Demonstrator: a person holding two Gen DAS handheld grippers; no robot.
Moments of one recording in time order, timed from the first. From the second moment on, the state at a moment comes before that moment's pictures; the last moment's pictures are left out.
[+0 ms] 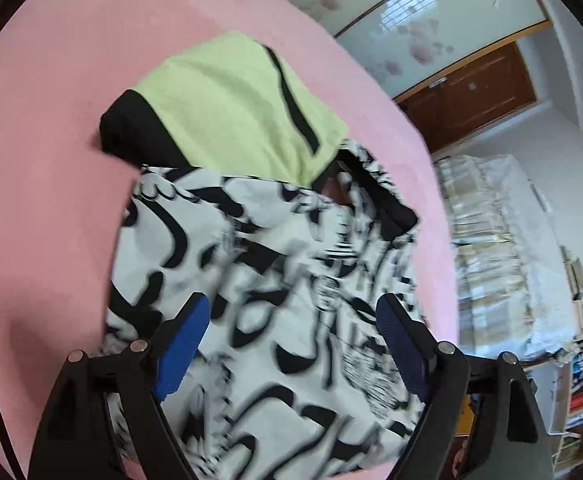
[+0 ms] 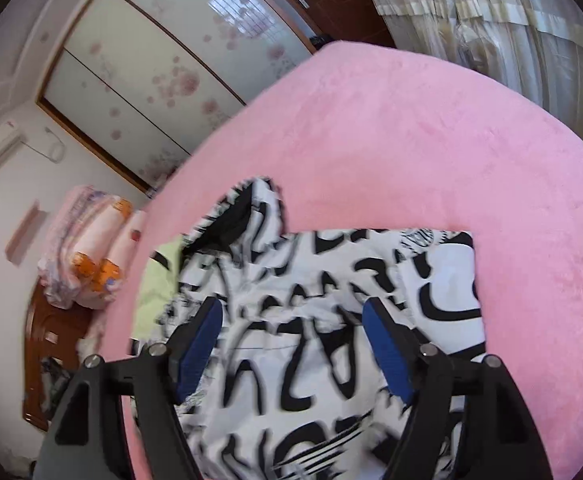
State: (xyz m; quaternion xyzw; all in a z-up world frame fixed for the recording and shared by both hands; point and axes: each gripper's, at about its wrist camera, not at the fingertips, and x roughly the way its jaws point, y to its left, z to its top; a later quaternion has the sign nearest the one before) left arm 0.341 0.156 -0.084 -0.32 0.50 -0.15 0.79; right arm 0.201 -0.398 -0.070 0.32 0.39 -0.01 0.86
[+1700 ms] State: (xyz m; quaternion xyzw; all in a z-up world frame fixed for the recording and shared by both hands) left arm 0.427 0.068 -0.092 -0.02 0.45 -0.05 0.89; right arm 0.322 -0.361 -0.080 0.06 0.38 -0.14 0.91
